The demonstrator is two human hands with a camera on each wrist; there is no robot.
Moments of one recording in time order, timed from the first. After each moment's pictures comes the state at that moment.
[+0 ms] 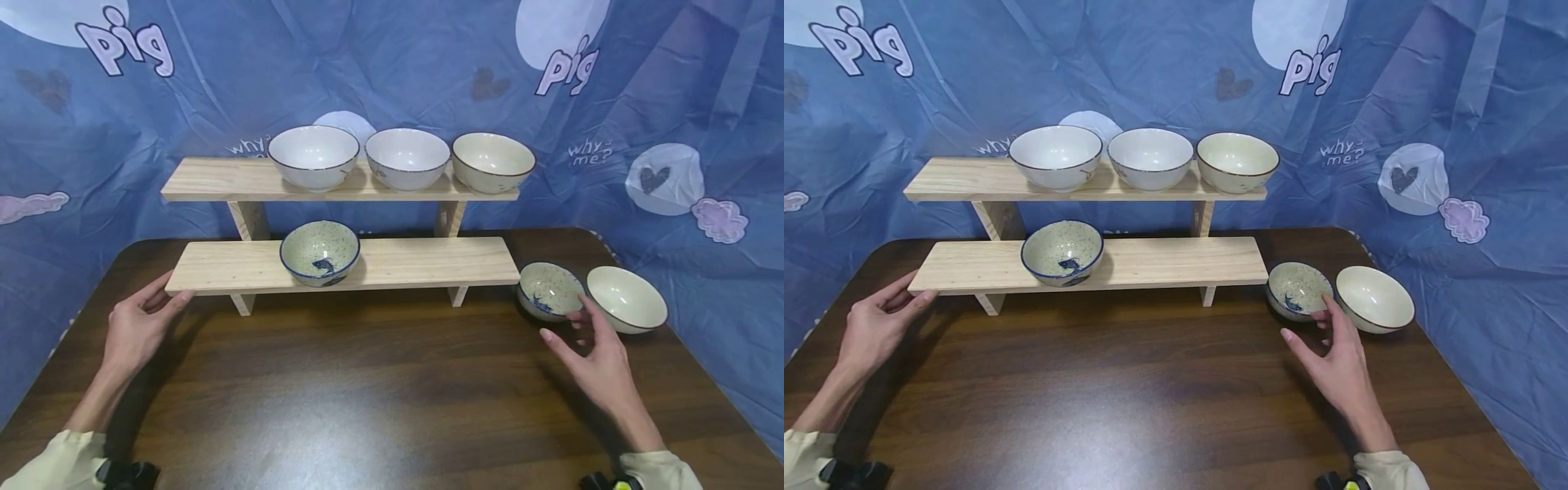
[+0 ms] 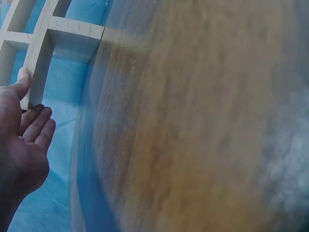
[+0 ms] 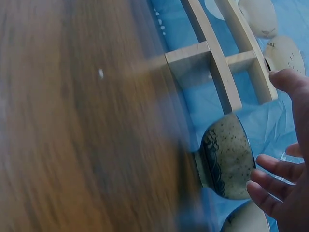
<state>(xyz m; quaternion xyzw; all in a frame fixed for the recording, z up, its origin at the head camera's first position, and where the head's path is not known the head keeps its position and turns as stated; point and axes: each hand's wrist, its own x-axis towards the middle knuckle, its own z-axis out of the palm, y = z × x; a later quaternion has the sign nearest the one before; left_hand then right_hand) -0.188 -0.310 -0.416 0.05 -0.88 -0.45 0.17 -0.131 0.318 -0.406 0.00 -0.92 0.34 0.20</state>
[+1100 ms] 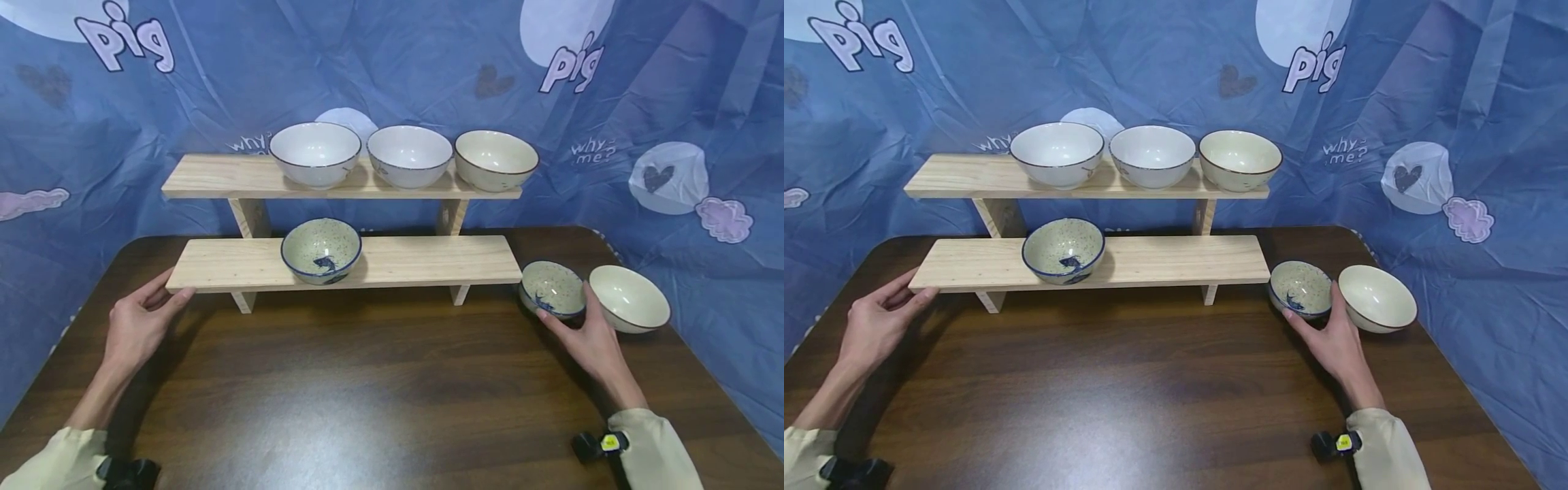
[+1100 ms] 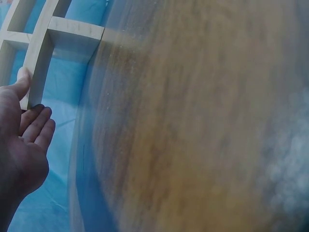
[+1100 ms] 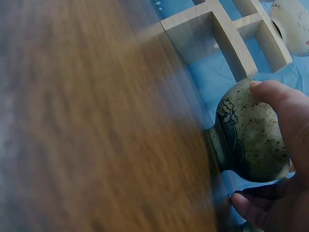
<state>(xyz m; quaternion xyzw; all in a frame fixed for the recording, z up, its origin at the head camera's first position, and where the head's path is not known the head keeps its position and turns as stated) -0.188 -0.312 -0.415 0.06 -0.88 -0.44 0.16 -0.175 0.338 -0.419 -0.07 -0.94 0.32 0.09</state>
